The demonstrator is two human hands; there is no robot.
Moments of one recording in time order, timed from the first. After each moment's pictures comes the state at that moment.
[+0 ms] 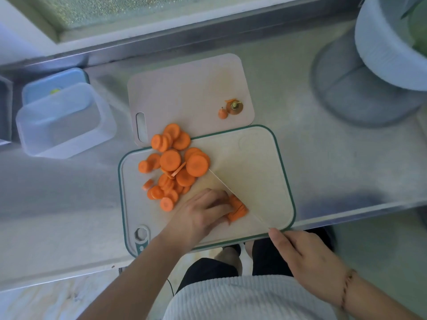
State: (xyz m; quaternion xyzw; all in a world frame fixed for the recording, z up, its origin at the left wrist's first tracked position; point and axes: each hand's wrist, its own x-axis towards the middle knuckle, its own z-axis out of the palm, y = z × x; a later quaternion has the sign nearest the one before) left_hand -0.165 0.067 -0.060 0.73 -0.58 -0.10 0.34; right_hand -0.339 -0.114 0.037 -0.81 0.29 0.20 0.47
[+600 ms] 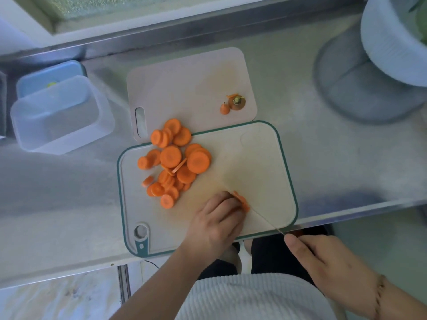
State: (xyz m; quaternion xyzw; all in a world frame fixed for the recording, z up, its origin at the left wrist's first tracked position) left_hand -0.209 0.053 -0.059 0.78 -0.53 0.01 0.35; right_hand -0.355 -0.128 0.043 -0.83 0.28 0.22 0.43
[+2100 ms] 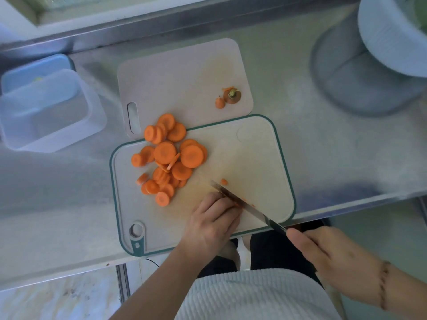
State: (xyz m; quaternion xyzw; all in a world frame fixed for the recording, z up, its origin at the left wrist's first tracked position) left_hand -0.213 0.055 -0.066 0.78 -0.51 0.03 0.37; right_hand -0.352 -0.138 0.047 -0.82 0.27 0.28 0.42
